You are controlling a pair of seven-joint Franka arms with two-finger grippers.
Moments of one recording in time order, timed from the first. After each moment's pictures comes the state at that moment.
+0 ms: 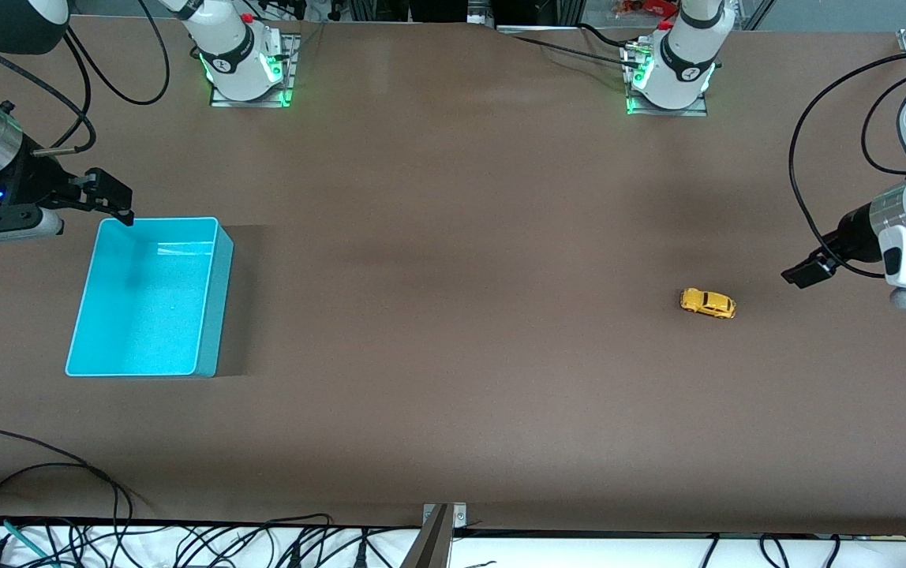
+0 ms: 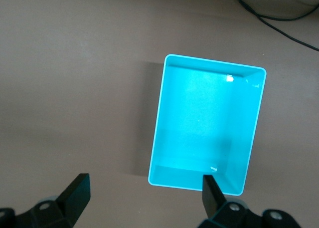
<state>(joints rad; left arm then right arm) 0.04 0.16 0.03 -1.75 -0.03 1.80 -0.69 0.01 0.06 0.09 -1.61 -0.02 1.71 -0.06</state>
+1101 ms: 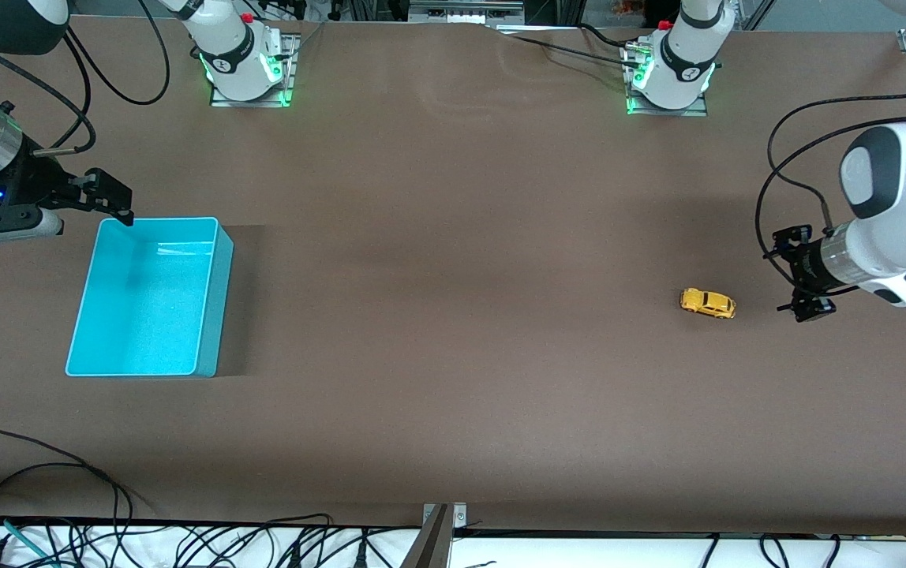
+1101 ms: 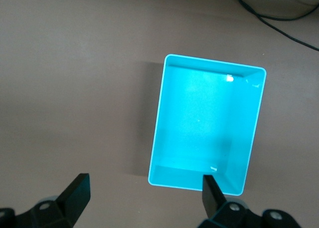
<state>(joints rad) 0.04 0.25 0.03 -1.88 -0.03 2.03 -1.66 0.01 0.06 0.09 -1.61 -0.02 1.71 -0.06</state>
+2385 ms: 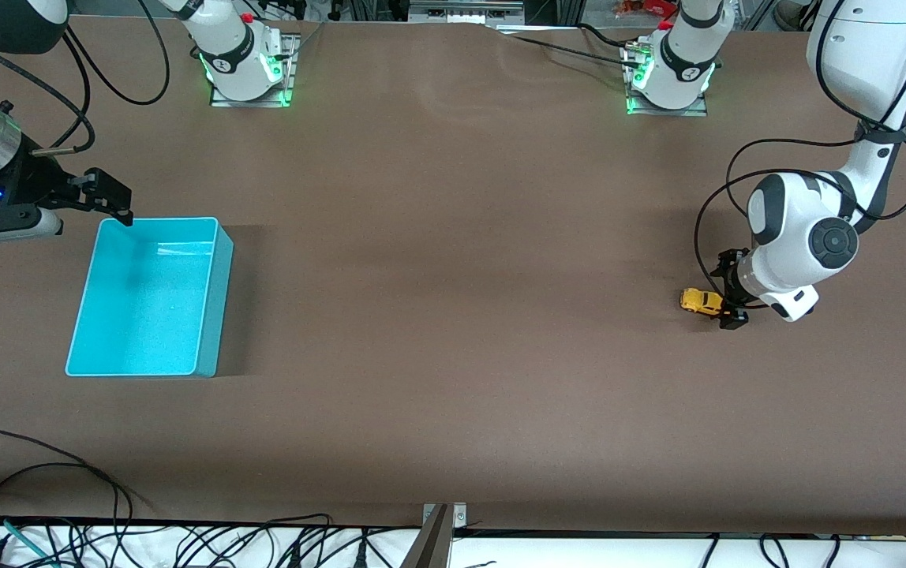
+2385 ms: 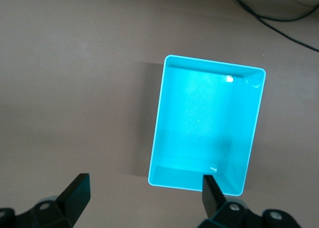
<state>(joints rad) 0.02 0.42 0.01 -2.09 -0.02 2.44 -1.46 0.01 0.06 0.09 -1.60 -0.02 1.71 -0.06</state>
